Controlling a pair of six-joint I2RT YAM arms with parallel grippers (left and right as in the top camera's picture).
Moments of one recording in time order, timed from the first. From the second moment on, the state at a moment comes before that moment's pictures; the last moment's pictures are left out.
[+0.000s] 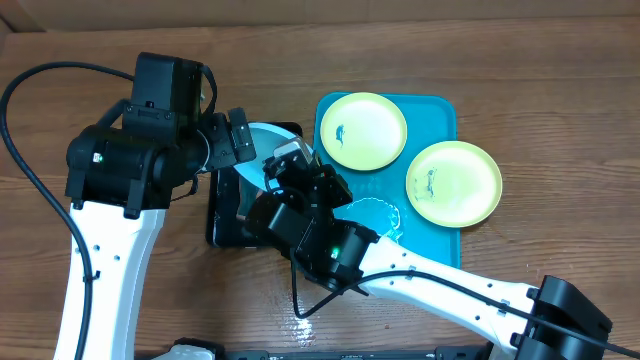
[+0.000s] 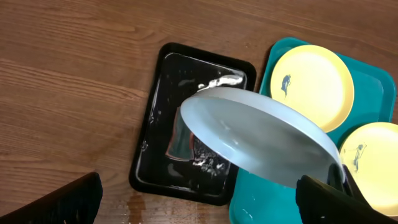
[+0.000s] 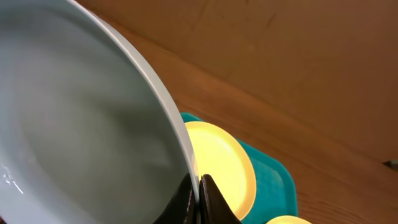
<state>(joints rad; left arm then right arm) -0.21 1.41 1.75 -1.37 -0.09 -0.44 1.10 1.68 1.26 -0.37 1.01 0.23</state>
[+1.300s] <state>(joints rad) -0.21 1.41 1.75 -1.37 -0.09 -0.44 0.99 1.68 1.26 -0.42 0.90 0.31</state>
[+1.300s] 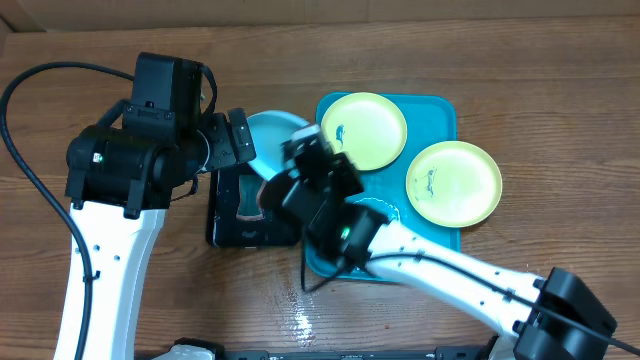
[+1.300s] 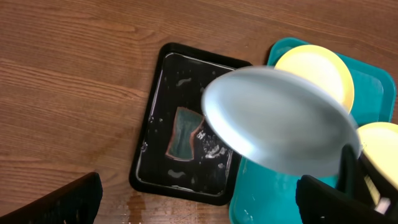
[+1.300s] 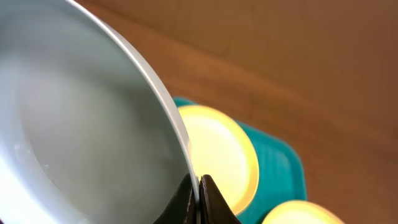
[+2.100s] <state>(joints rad) -0.21 1.41 1.75 -1.37 -0.09 -0.44 -0.42 1.39 1.26 -1.08 -0.20 0.64</state>
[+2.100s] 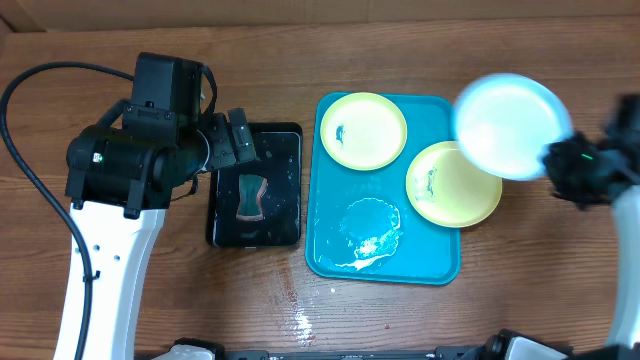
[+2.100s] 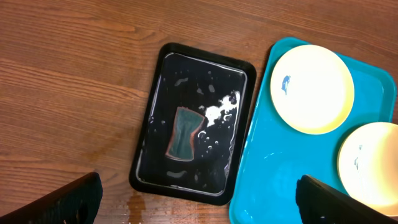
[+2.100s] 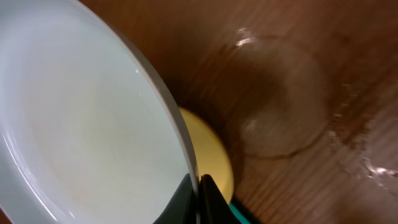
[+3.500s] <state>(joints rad) -0.21 1.41 1.75 -1.37 -0.09 -0.44 -0.37 1.55 0.92 -0.95 -0.02 0.61</state>
